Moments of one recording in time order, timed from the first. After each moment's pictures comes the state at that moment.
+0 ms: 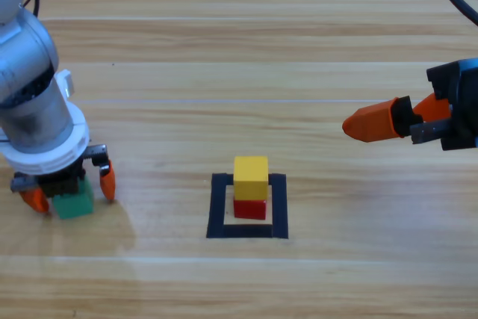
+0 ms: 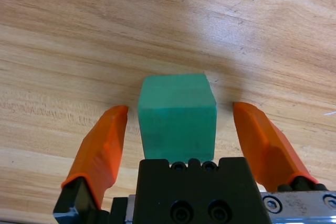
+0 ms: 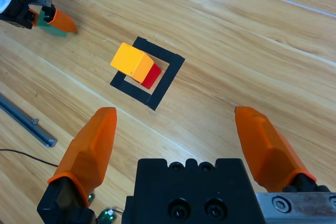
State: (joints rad) arm 0 -0.49 1.93 -1.08 0.65 0.07 -0.81; arm 1 0.93 1.48 -0.88 0.18 -0.06 0.44
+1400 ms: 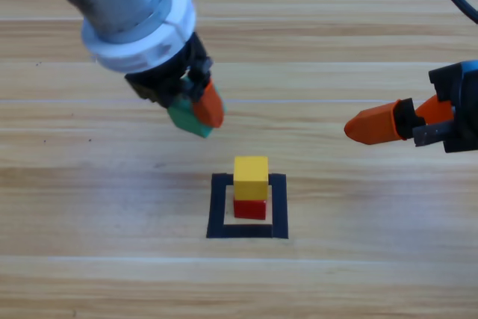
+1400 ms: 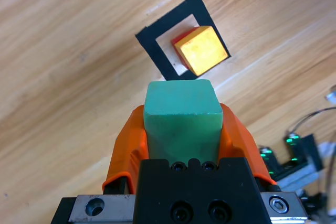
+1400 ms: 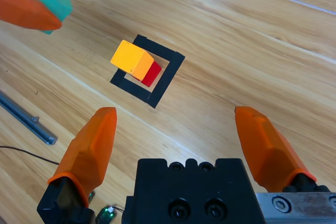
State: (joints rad) arm 0 -0.80 1.88 -1.69 1.04 -0.01 -0.34; arm 1 0.93 1.47 -0.88 0.19 -0.06 0.44
